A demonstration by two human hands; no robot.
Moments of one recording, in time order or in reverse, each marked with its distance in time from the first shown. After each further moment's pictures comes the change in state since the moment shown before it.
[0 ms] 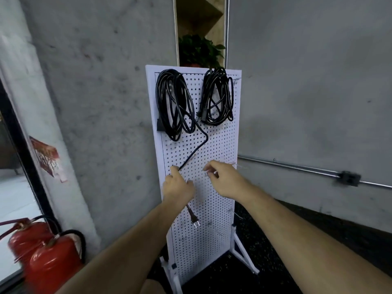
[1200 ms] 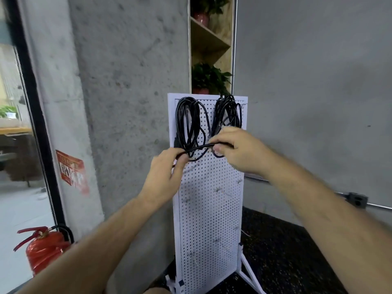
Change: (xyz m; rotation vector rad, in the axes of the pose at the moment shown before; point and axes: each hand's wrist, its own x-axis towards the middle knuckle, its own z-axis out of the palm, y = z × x) left_hand -0.054 0.022 -0.154 -0.209 0.295 0.784; right_hand -0.039 -0.129 -0.113 -0.152 0.137 -0.412
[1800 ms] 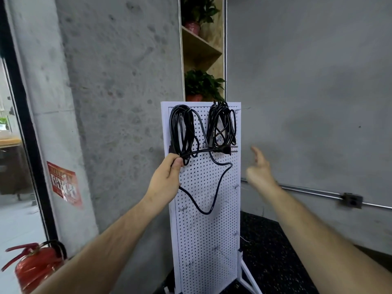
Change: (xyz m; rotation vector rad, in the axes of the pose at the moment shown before) left_hand 0.017 0.004 0.014 -0.232 -0.025 -0.322; right_hand -0.022 0.086 0.044 0.554 0.397 0.707
